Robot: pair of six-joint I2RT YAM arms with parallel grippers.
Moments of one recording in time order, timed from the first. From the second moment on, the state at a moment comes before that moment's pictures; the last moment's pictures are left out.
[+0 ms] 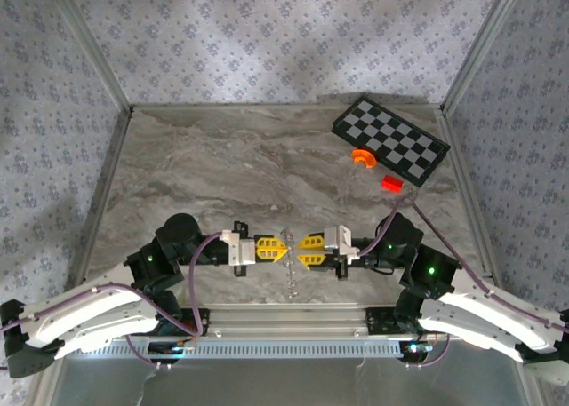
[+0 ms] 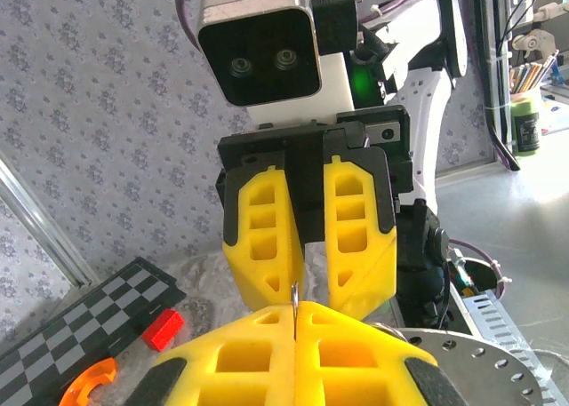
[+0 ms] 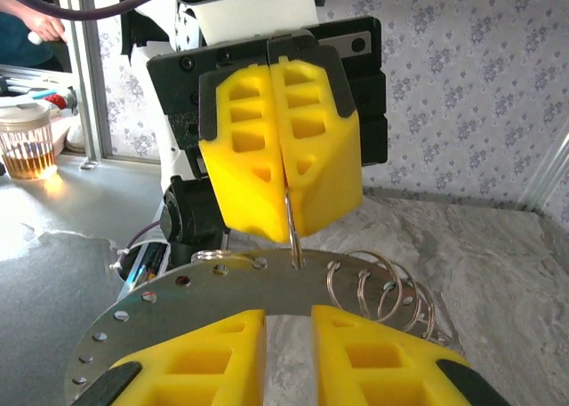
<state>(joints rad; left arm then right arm) -1.09 0.72 0.66 0.07 0.48 0.31 1.04 0.63 0.64 -0.08 -0.46 -0.22</state>
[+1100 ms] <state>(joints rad) -1.08 0.73 0.66 0.09 0.34 0.31 1.15 0.66 0.60 0.08 -0.10 -0.24</state>
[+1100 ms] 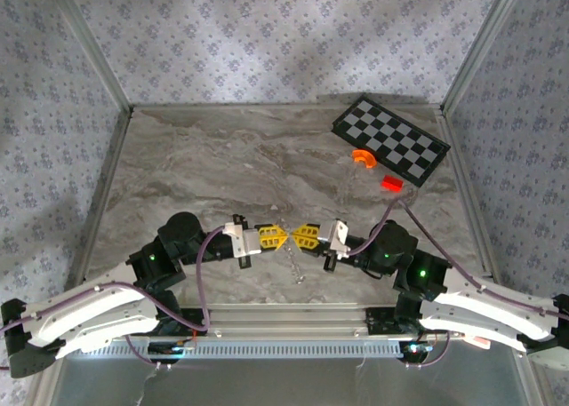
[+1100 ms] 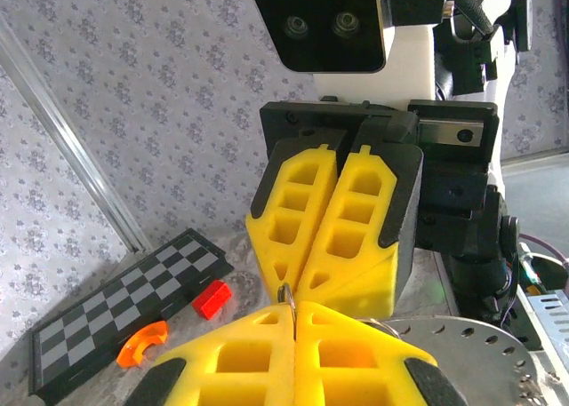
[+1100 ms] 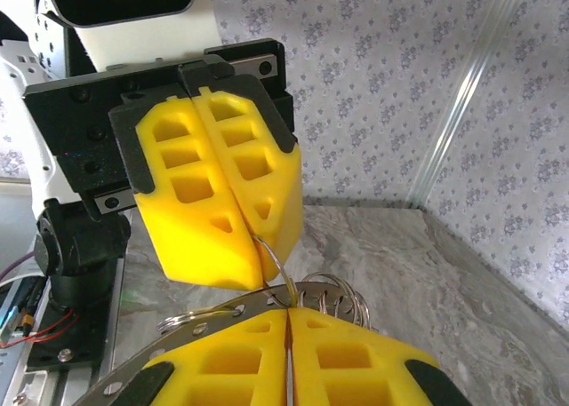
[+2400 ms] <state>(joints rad) -1.07 0.78 0.66 0.09 0.28 0.32 1.19 0.69 0.59 0.12 0.07 -0.26</state>
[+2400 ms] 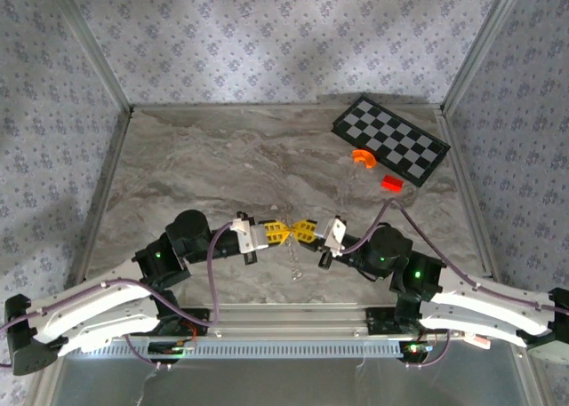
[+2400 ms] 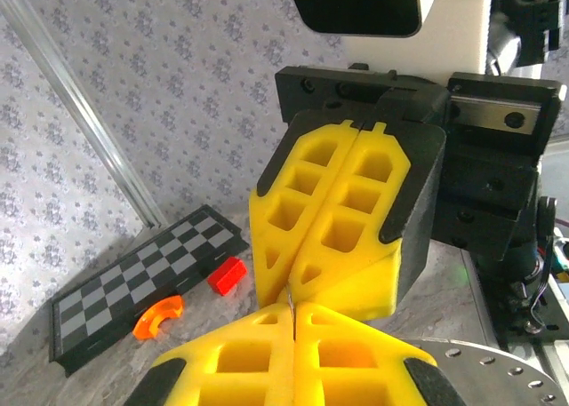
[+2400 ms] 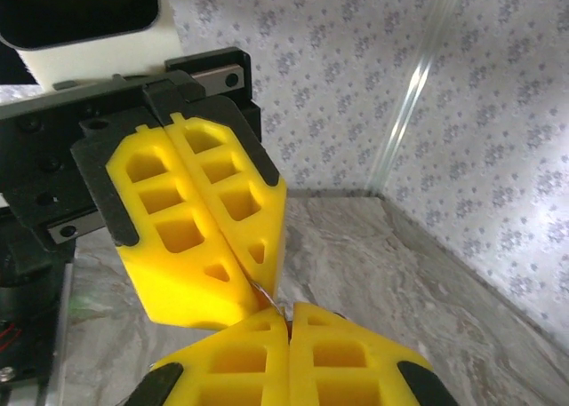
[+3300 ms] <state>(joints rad) -0.98 0.70 0.58 0.11 0.43 0.22 0.88 0.55 0.63 -0.16 -0.36 -0.09</state>
